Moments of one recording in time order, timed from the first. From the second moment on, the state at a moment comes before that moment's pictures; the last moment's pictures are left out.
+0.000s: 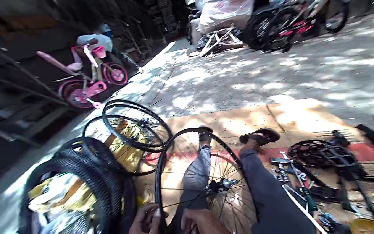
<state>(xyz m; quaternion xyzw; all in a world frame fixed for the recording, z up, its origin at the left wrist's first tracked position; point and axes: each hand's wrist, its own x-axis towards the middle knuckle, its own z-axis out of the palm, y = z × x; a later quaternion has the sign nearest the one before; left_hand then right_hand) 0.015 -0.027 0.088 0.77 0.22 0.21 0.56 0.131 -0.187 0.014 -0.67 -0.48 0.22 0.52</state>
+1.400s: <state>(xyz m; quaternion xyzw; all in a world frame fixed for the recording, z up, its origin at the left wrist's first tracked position) 0.016 -0.033 0.083 0.71 0.22 0.26 0.62 0.149 -0.203 0.025 -0.59 -0.63 0.27 0.43</state>
